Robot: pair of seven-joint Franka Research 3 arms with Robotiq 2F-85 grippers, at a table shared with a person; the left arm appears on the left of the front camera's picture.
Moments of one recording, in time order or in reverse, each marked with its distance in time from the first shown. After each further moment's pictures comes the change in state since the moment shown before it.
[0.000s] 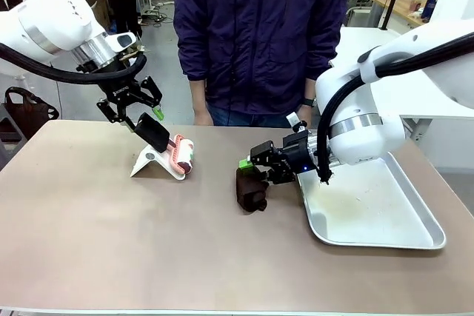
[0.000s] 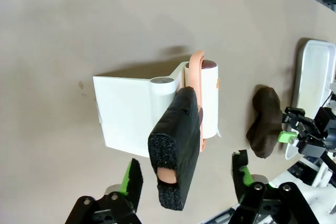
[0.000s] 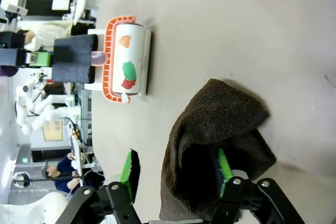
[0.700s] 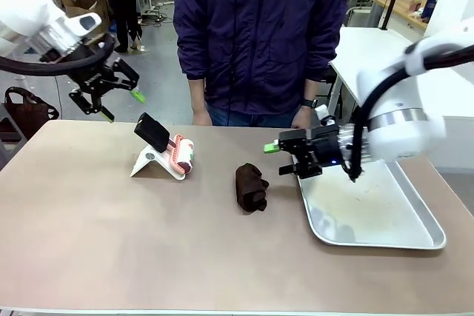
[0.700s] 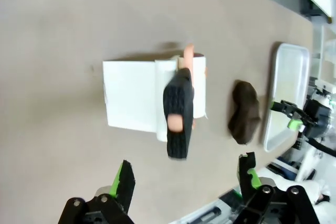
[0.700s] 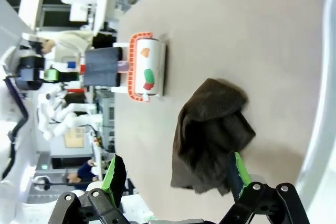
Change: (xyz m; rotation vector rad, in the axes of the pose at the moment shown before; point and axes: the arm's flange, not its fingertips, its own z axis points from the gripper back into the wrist) left arm -0.036 0.034 0.055 -0.133 -0.075 0.009; right arm 0.000 -0.015 0.070 0.104 -0.055 -0.047
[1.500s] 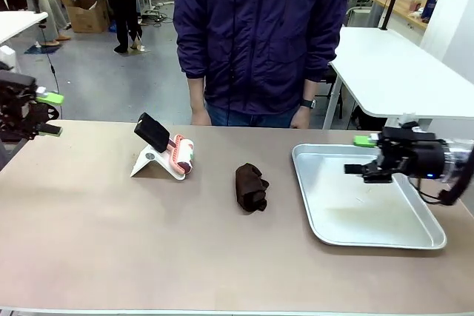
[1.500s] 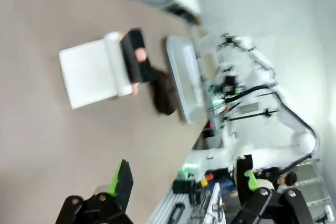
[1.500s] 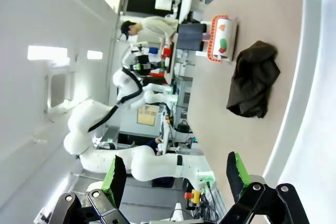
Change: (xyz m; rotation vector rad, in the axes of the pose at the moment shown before) left arm -0.100 0.176 0.054 -0.675 -0.203 -0.225; right arm -0.036 -0.051 0.174 0.412 0.029 0.017
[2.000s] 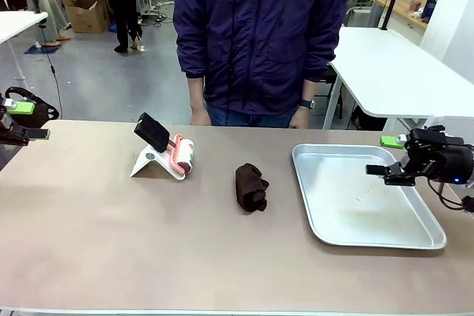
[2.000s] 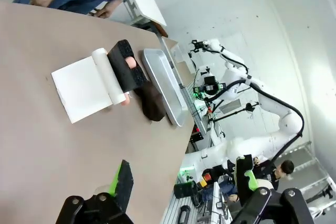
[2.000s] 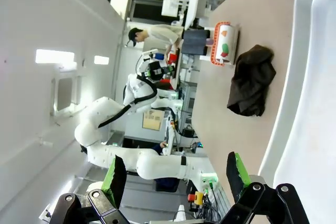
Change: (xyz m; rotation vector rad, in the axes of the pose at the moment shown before) left arm -0.010 0.032 0.019 -0.112 -0.032 -0.101; right arm -0.003 -0.003 0.024 0.024 -0.027 -0.001
